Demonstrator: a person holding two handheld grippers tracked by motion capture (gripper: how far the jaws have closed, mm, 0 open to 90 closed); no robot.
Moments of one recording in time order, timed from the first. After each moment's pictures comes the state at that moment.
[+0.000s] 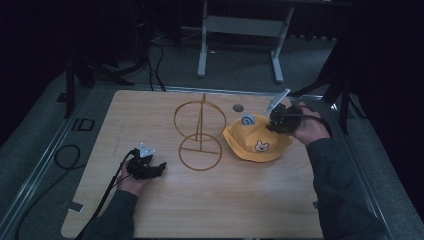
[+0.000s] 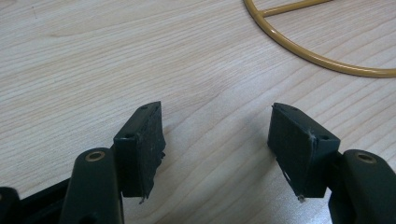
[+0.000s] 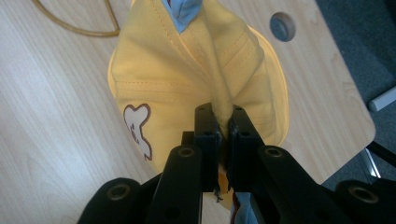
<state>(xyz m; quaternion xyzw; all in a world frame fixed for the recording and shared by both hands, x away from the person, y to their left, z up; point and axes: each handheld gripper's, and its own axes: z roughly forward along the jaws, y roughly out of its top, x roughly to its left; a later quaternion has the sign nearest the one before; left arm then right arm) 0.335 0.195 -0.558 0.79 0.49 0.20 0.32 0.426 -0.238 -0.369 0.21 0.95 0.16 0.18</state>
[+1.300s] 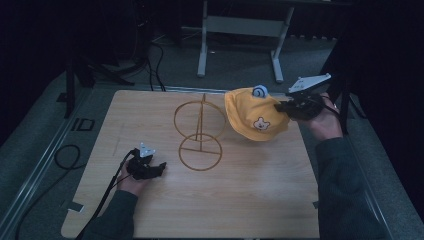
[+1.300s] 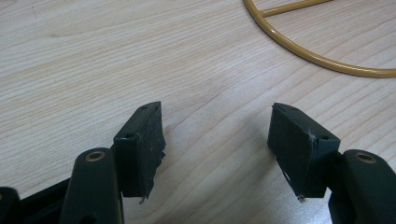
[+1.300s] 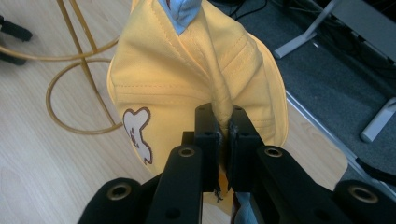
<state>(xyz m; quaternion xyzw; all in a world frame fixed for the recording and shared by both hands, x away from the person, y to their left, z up) 0.335 0.194 -0.558 0.79 0.49 0.20 0.32 0.416 -0.272 -0.318 0.28 0.87 0.34 0.22</state>
